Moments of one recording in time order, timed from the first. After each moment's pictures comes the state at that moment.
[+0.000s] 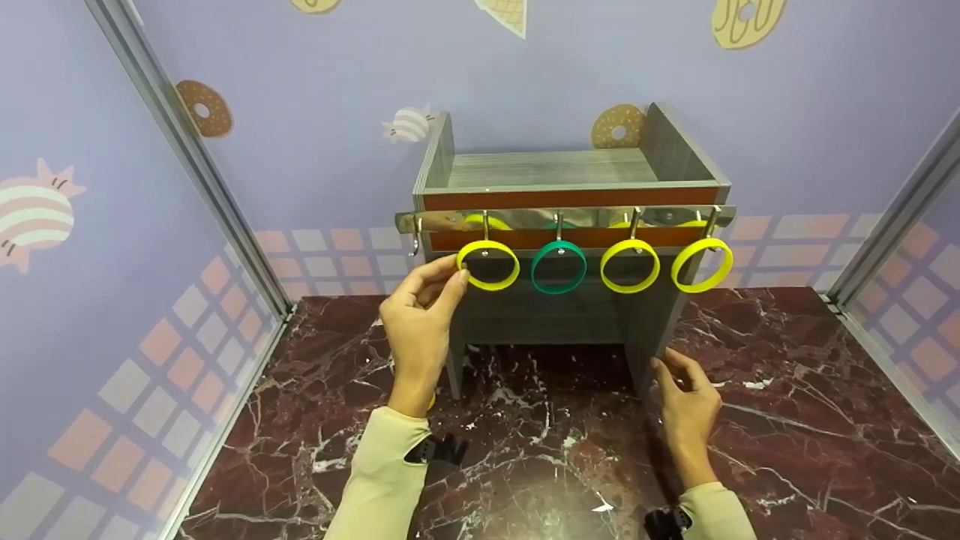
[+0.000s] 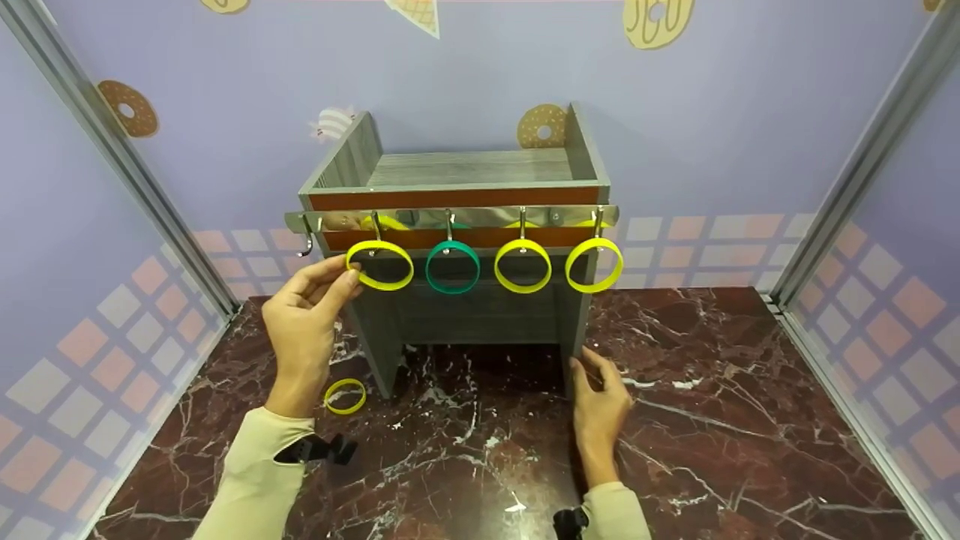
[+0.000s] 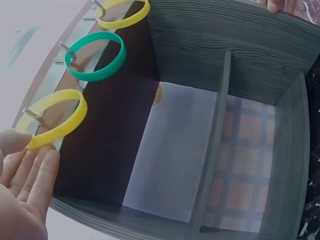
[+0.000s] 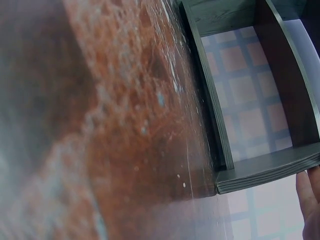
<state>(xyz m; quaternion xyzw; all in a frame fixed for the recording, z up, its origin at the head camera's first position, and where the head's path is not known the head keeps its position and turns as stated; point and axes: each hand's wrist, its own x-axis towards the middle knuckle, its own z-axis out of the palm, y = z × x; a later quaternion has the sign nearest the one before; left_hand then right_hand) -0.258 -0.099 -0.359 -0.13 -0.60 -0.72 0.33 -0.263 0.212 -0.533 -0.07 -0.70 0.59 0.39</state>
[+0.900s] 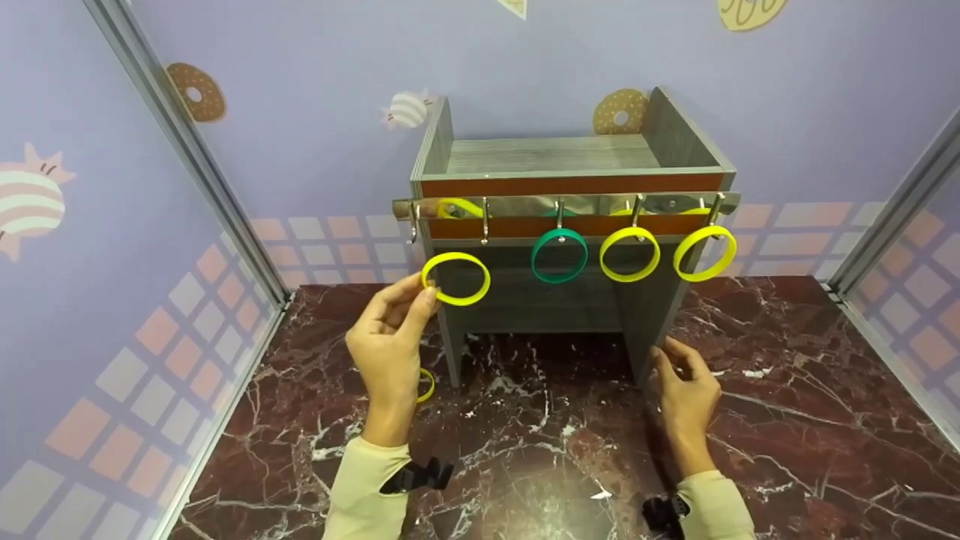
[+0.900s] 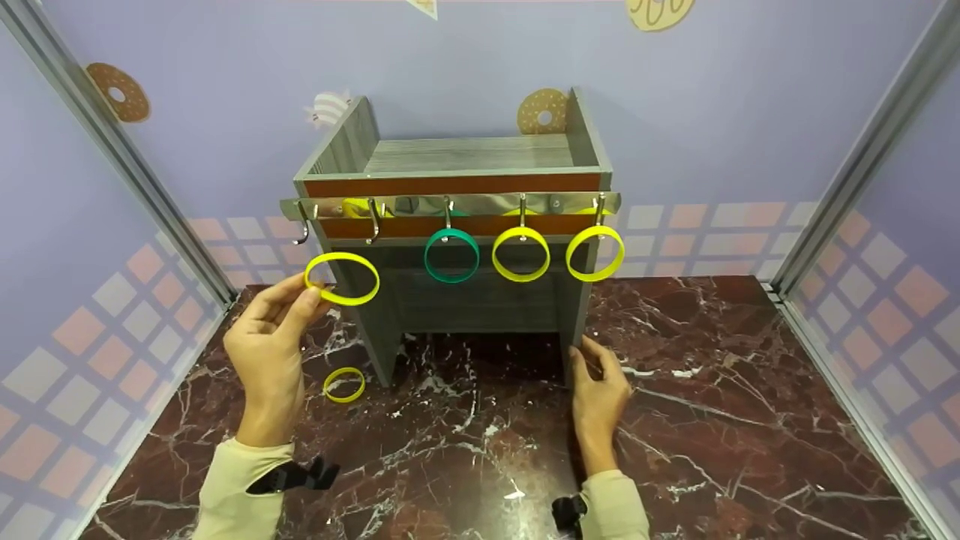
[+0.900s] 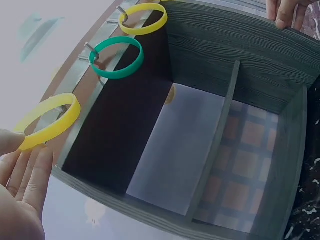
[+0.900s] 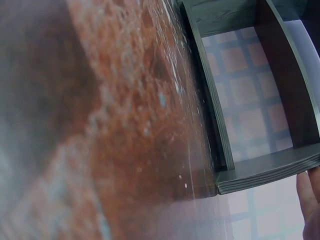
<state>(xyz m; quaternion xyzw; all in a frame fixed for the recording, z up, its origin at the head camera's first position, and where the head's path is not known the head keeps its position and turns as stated) -0.229 -0.119 -0.378 -0.11 -0.55 -0.75 0.36 -0.269 0.216 -0.542 -0.08 -0.69 0.62 0.37</state>
